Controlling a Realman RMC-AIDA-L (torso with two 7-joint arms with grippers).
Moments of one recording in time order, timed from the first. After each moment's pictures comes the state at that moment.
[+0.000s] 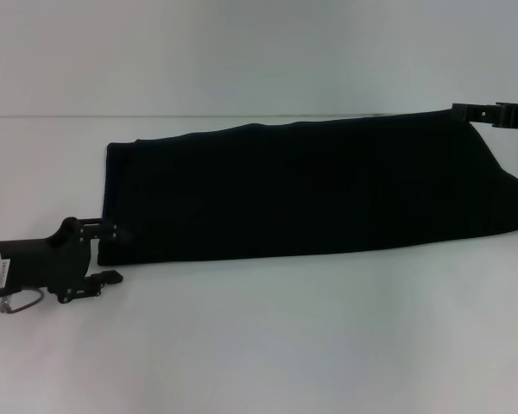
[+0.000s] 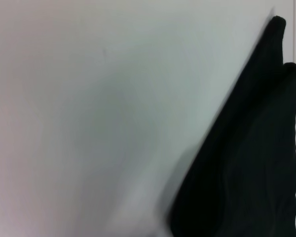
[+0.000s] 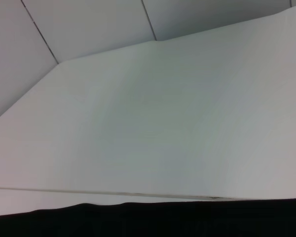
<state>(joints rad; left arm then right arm) -0.62 -1.99 0.33 0.46 2.43 1.26 -2.96 0.77 1.94 -0.53 -0.56 -2.22 -1.00 1.98</state>
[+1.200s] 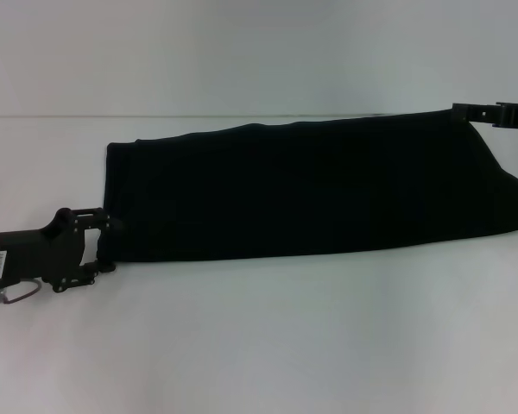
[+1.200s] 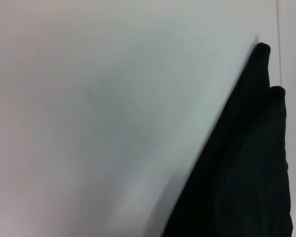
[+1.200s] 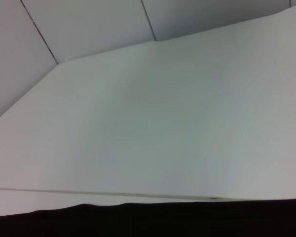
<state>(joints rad) -0.63 -1.99 0.32 0.46 2.41 1.21 -2.93 0.77 1.94 -0.53 -0.56 -2.22 -1.00 1.99</state>
